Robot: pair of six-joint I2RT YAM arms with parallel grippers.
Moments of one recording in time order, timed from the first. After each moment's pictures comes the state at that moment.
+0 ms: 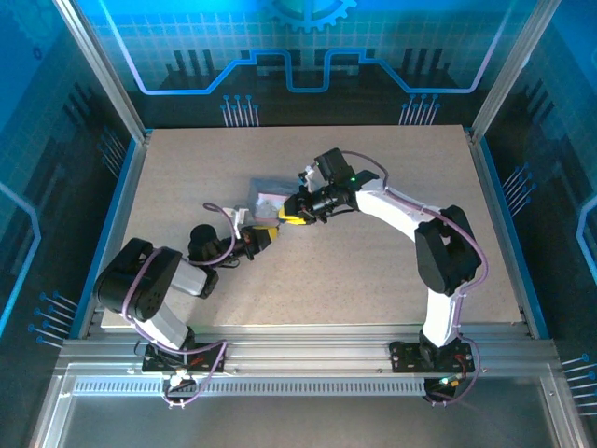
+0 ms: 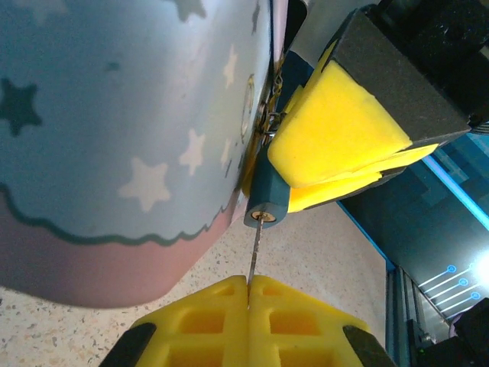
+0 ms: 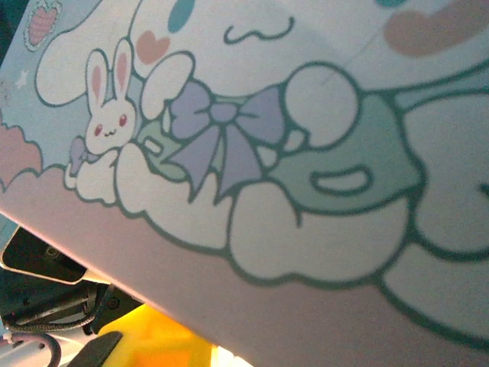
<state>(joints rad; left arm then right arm) -0.25 1.62 0.28 1.25 0.72 -0.65 0.57 1.89 1.46 -0.50 -0.78 0.78</state>
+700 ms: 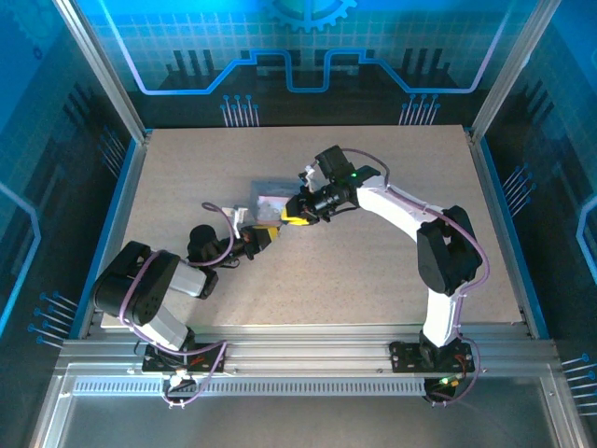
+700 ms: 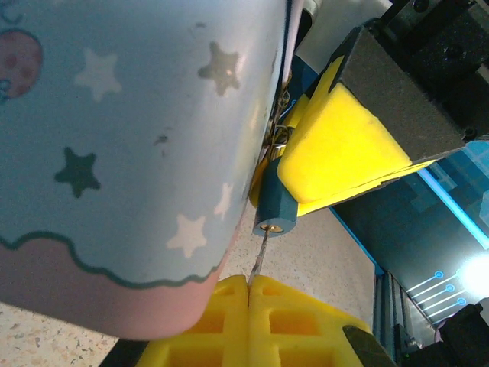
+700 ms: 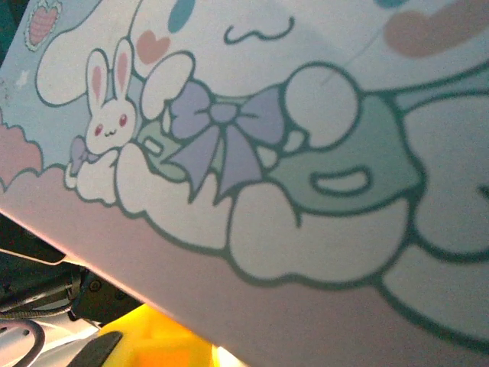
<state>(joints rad) -0.26 1.59 0.28 1.24 0.72 -0.69 0.56 1.89 1.50 -0.62 -0.77 0.70</state>
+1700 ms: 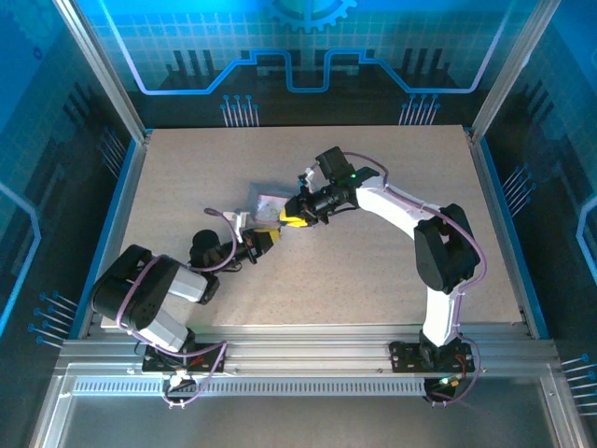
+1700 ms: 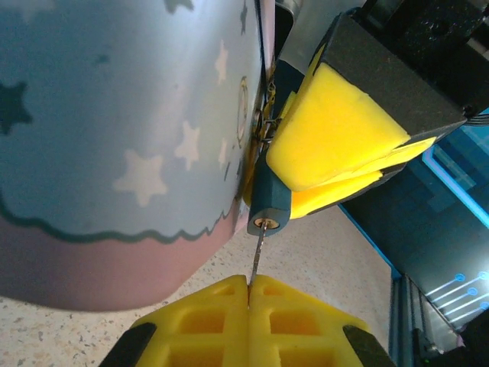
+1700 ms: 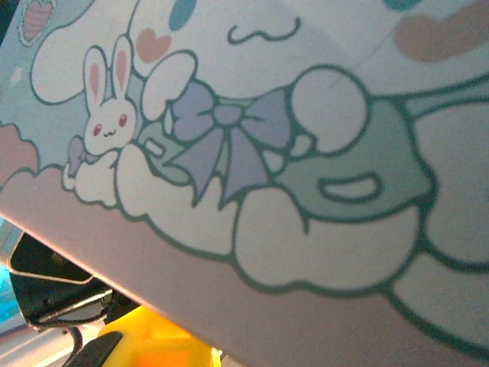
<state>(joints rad) -0.30 1.57 0.24 1.24 0.64 -0.66 0.55 1.91 1.49 -0.58 -0.86 0.75</state>
